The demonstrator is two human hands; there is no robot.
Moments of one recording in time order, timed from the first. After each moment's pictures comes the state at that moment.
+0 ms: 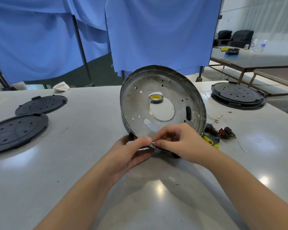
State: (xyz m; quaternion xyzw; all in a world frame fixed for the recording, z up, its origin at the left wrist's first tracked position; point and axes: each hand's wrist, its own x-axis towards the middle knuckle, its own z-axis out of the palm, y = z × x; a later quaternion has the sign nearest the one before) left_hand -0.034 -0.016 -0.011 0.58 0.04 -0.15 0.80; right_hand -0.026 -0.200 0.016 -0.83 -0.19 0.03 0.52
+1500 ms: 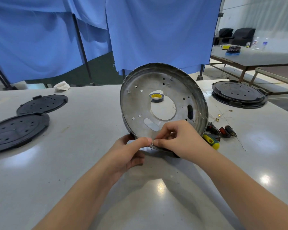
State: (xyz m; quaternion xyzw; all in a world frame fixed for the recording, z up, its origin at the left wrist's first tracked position) left_hand -0.036 -0.017 -0.010 0.65 0.06 -0.12 0.75; right_hand -0.024 -0.190 0.016 -0.86 -0.11 0.00 0.50
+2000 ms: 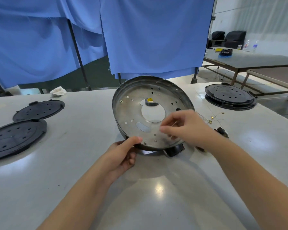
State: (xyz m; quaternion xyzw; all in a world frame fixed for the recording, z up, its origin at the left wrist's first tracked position) left_hand -0.031 -0.014 -0.004 0.59 0.12 -0.14 0.79; right_hand -0.016 -0.218 0.046 -0.85 -0.13 -0.02 0.51
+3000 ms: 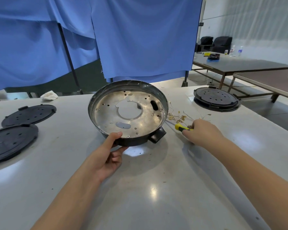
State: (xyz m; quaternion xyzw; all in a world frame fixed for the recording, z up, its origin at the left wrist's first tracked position) left_hand -0.029 0.000 0.001 0.48 0.17 -0.15 0.85; right_hand 0.006 -0.278 0.022 -0.98 0.14 -0.04 0.15
